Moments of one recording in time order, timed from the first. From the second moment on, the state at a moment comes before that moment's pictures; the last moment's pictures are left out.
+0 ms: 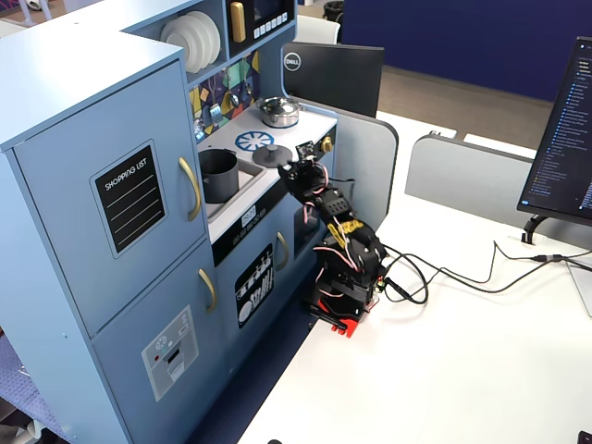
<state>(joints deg) 29.7 161.9 150.6 5.1 -96.9</state>
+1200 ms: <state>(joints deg) 35.5 126.0 138.7 -18.1 -93.4</state>
